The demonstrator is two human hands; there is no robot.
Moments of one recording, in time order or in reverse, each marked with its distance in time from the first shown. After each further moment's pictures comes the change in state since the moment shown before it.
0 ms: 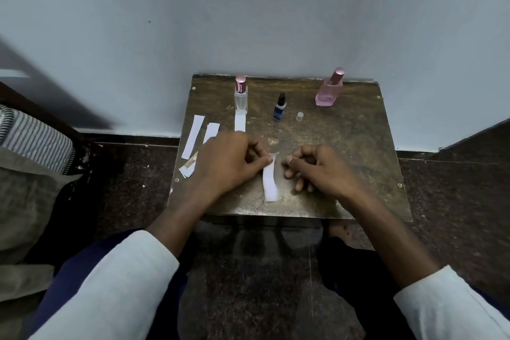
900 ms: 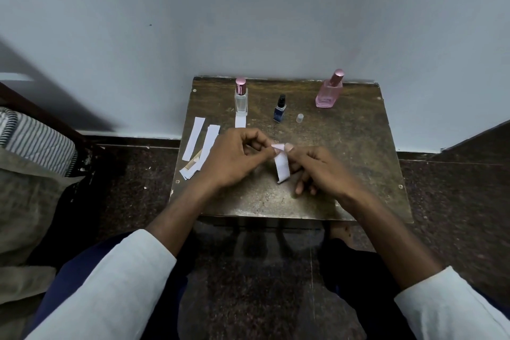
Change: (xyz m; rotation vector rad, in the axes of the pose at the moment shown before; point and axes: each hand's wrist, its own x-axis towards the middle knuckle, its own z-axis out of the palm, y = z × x) left_hand 0.005 -0.004 0.008 -0.578 0.003 -0.010; right_hand -0.006 -0.012 0.003 0.076 -0.062 0.003
